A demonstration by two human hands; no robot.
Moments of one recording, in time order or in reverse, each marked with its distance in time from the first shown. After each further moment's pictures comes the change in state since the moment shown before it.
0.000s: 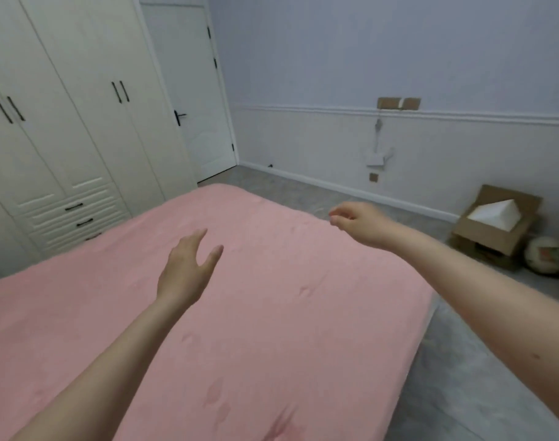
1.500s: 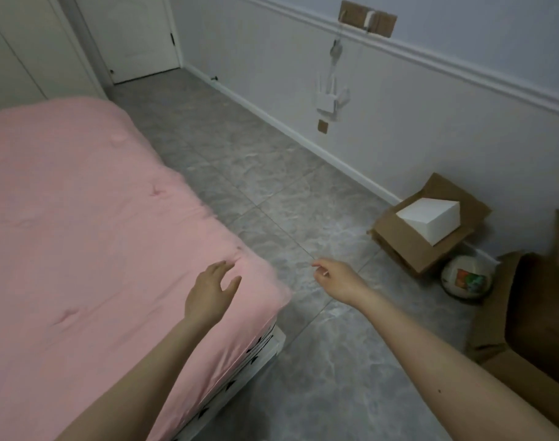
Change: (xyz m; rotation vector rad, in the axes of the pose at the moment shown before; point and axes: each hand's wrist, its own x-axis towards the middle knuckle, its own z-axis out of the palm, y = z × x) left_hand 0.217 0.440 0.668 -0.062 -0.358 -0.318; right_hand 0.301 0.716 -0.209 -0.060 -0.445 0.254
